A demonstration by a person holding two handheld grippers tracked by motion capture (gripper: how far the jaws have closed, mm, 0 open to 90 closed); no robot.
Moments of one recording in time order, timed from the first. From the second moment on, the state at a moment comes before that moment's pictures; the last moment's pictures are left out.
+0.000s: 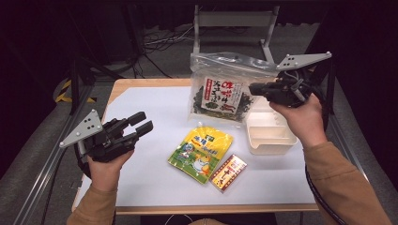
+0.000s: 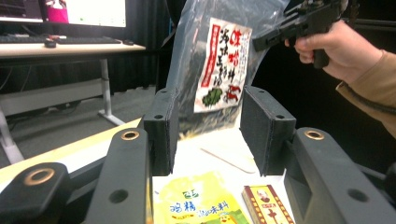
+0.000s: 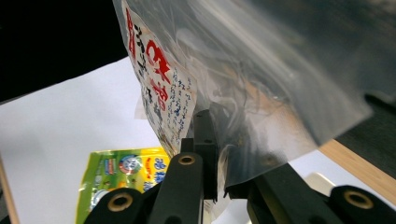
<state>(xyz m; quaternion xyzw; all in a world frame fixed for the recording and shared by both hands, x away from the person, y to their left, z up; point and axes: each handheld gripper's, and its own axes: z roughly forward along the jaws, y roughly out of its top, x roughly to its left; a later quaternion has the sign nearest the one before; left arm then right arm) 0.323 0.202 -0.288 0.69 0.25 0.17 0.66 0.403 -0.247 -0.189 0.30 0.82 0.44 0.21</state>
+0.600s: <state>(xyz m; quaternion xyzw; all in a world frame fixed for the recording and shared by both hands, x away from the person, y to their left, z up) 0.334 0.200 -0.298 0.72 0.28 0.17 0.62 0.431 -0.283 -0.173 0.36 0.81 0.40 0.22</state>
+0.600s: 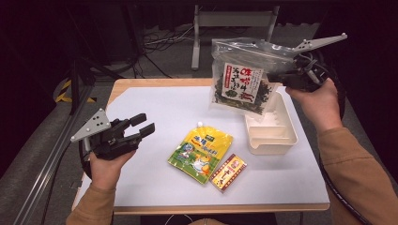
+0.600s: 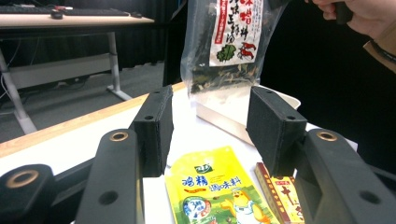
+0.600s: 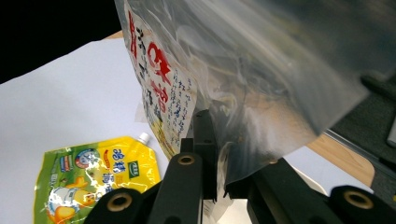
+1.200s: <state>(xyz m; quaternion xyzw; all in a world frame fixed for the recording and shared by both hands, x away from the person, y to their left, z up) 0.337 0.195 -0.302 0.73 0.29 0.18 0.59 0.449 -0.311 -0.169 0.42 0.79 0.36 0.25</state>
